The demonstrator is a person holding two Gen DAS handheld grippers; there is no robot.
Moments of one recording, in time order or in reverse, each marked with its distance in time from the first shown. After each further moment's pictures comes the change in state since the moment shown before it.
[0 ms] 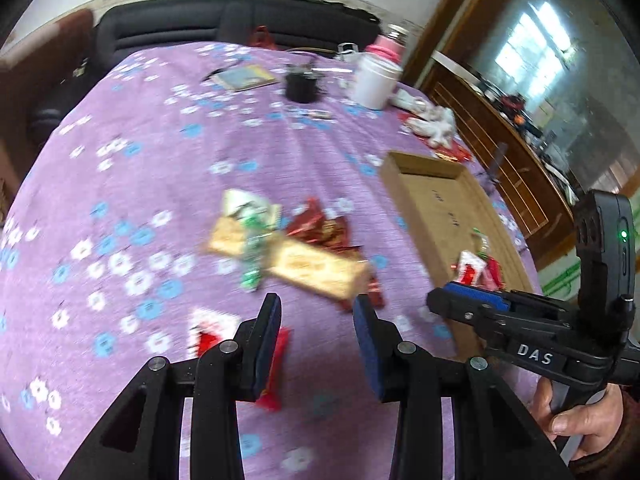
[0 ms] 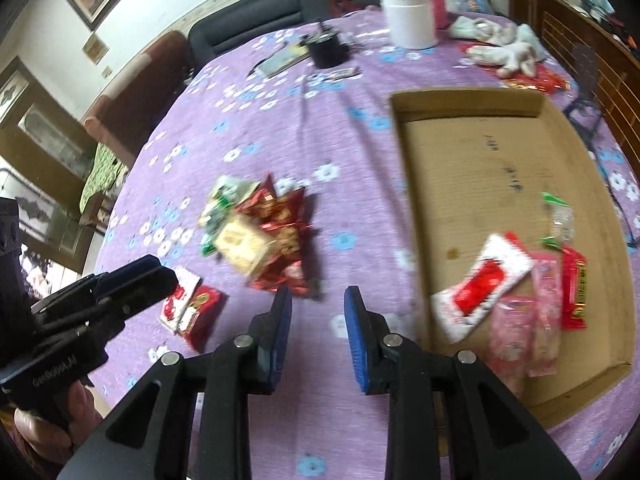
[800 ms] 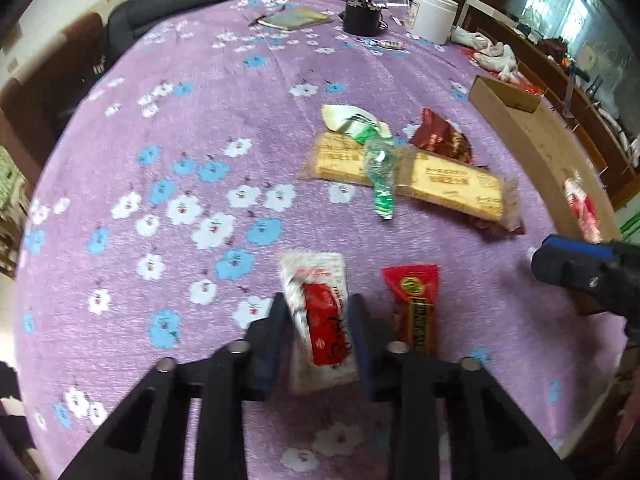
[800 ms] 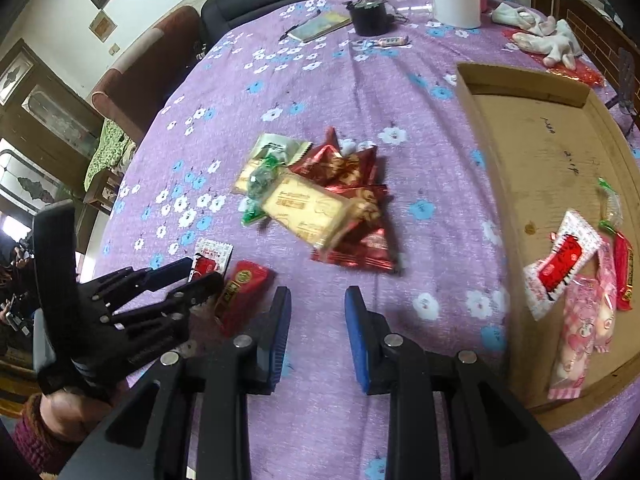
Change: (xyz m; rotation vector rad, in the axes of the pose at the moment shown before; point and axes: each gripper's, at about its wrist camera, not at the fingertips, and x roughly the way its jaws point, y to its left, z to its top) left arm 0.048 0.051 -0.031 0.106 0.129 0.214; right arm 0.032 0.050 -0.010 -0.027 0.068 0.021
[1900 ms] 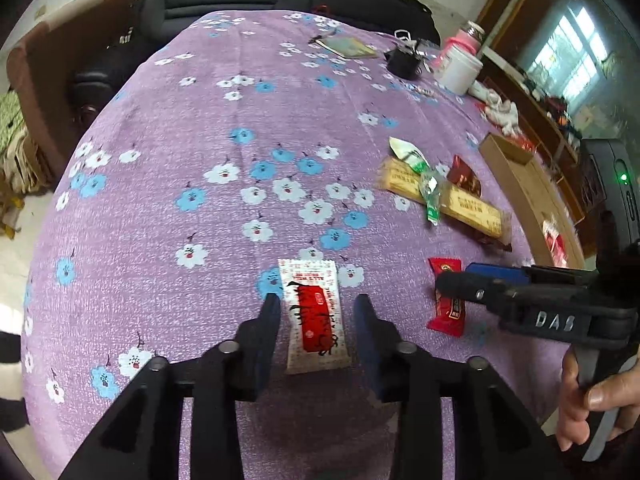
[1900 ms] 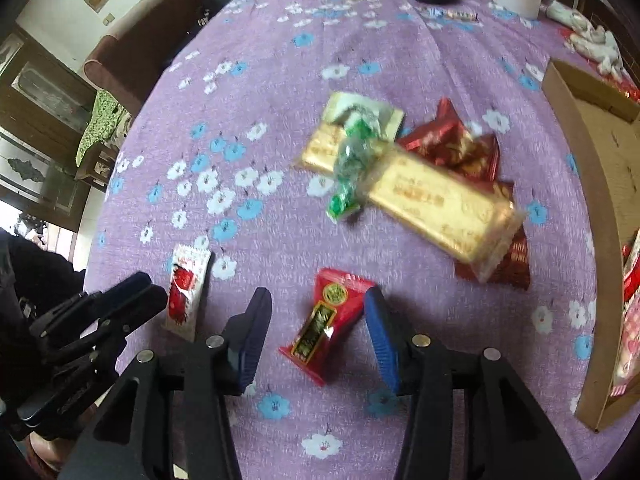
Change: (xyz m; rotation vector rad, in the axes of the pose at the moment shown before) left arm -0.044 0.074 -0.025 -0.140 -0.051 -0.116; right arm 0.062 0.067 0.006 -0.011 0.130 -0.054
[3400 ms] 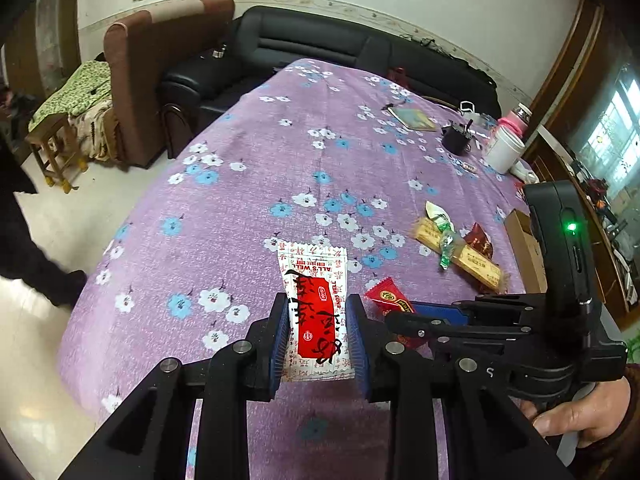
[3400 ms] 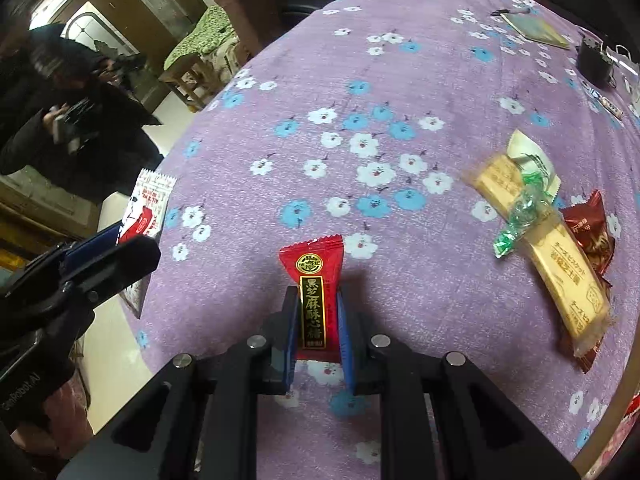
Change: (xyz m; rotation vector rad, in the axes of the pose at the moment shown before) left arm -0.084 0.005 -0.039 -0.253 -0.208 0.169; right arm 0.000 0.077 -0.003 -0.429 0.062 0.190
